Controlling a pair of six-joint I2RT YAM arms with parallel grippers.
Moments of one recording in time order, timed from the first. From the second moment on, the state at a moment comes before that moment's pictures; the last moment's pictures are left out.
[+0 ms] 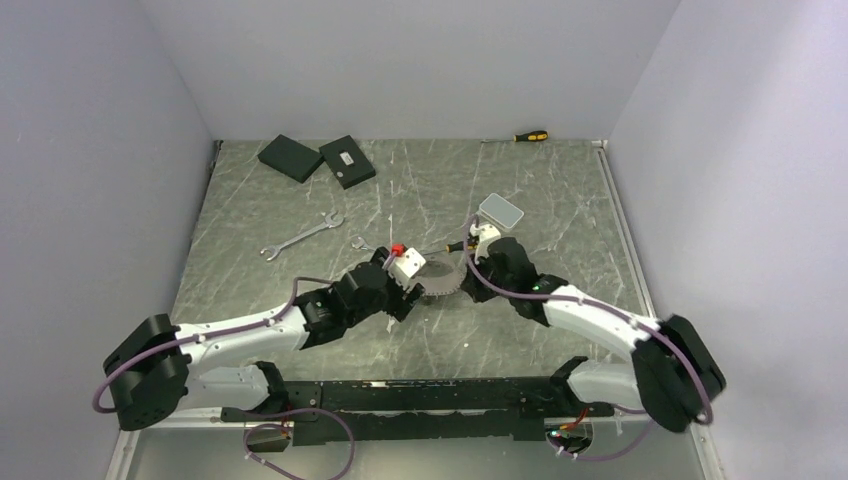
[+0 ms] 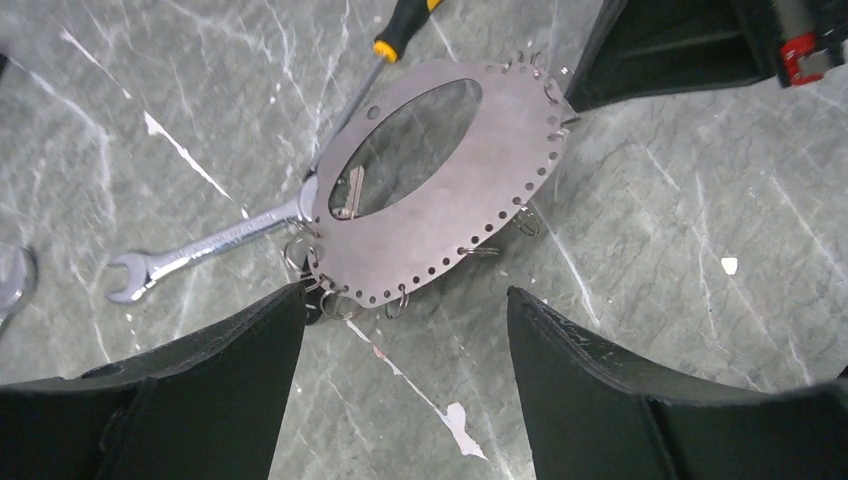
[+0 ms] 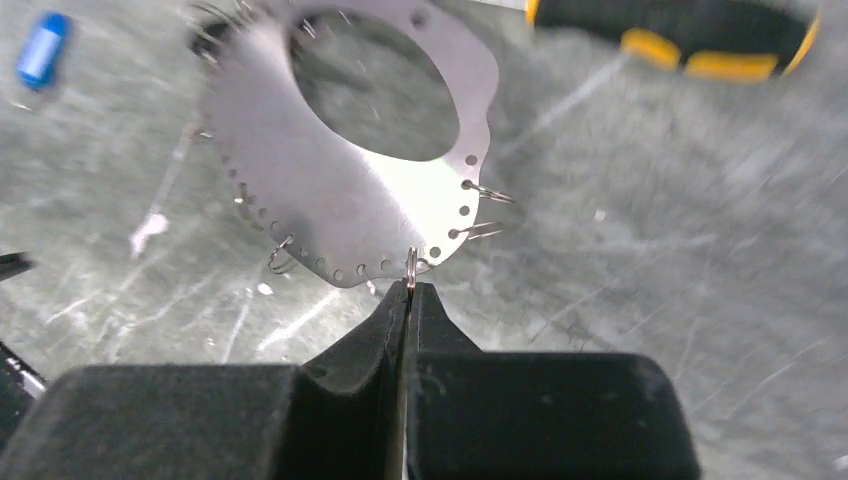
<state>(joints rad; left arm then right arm) -1.00 1.18 0.59 0.12 -0.24 0.00 0.62 1.24 0.54 -0.04 -0.09 0.28</state>
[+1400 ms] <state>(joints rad) -1.00 0.75 0.55 0.09 0.24 0.22 0.87 0.71 0.42 0.29 -0.48 -0.52</state>
